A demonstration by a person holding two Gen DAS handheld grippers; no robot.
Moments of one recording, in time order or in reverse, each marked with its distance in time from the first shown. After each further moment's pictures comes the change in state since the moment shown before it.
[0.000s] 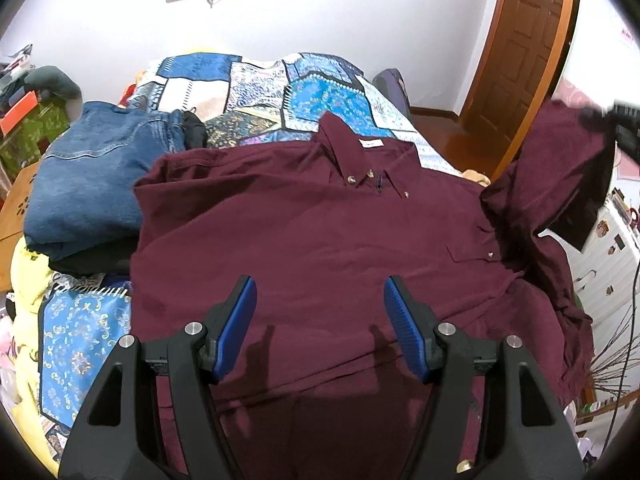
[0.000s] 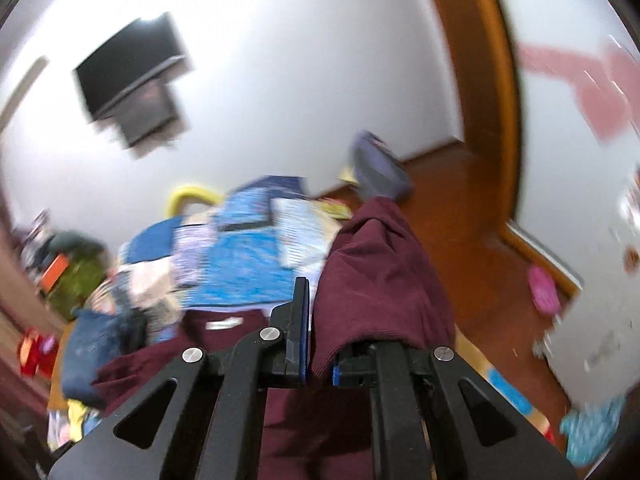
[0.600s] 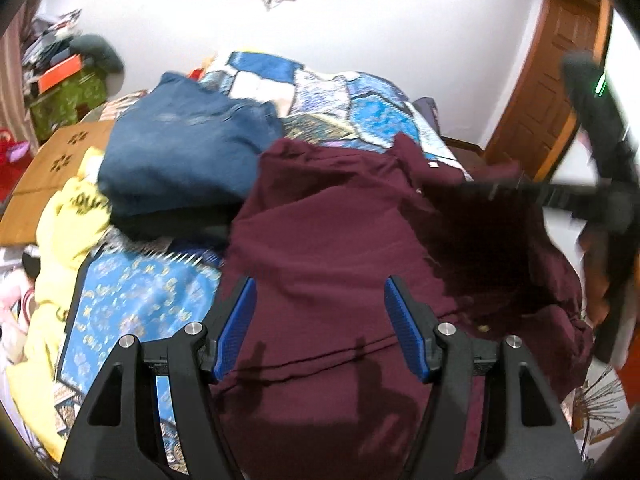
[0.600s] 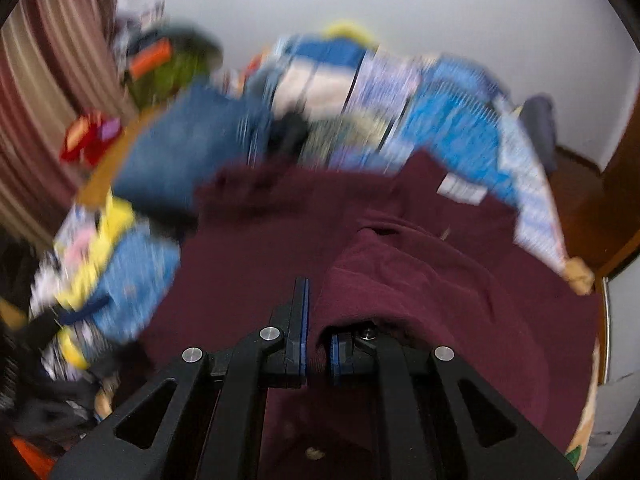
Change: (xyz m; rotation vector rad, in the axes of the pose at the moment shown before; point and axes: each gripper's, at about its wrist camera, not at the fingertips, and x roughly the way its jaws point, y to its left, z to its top) left arm -0.045 0.093 -0.038 -0.153 -0.050 0.048; right arm 0.111 0.220 -0.166 -0.517 0.533 0.234
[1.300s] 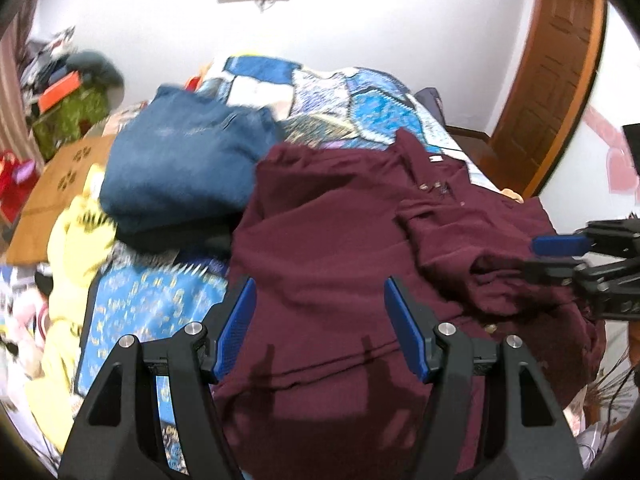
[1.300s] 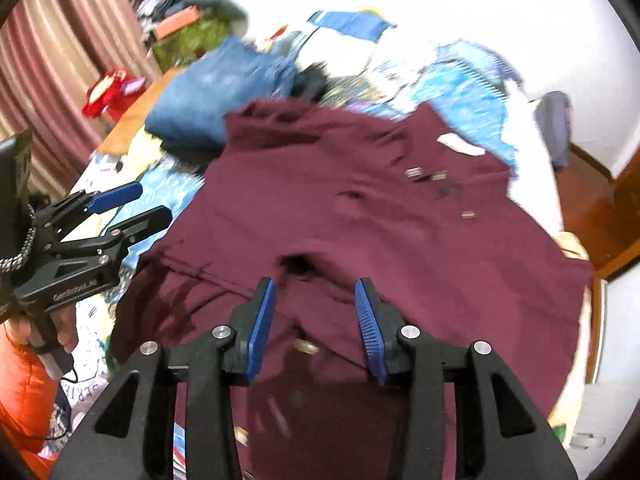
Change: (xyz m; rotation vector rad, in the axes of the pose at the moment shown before) left arm 0.004 -0.030 0.017 0.100 0.002 0.043; right arm -0.072 -0.021 -0.055 -0.060 0.010 0.020
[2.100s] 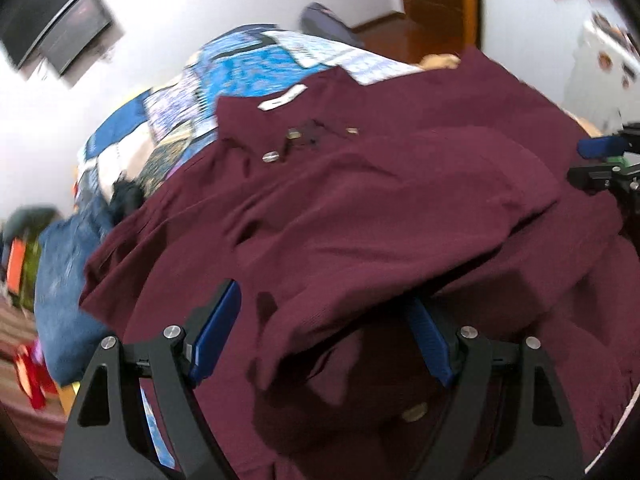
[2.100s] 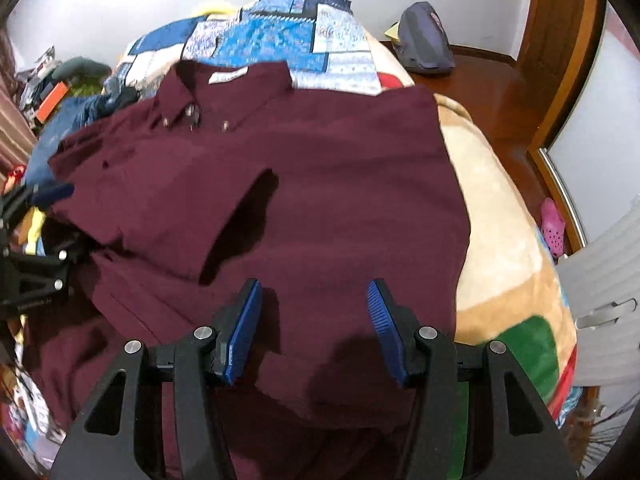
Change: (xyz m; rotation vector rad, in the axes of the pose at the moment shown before) left arm 0.113 -0.172 0.005 0.611 0.207 0.025; right arm 0.019 -0.152 -0.101 0.394 0.032 -0.180
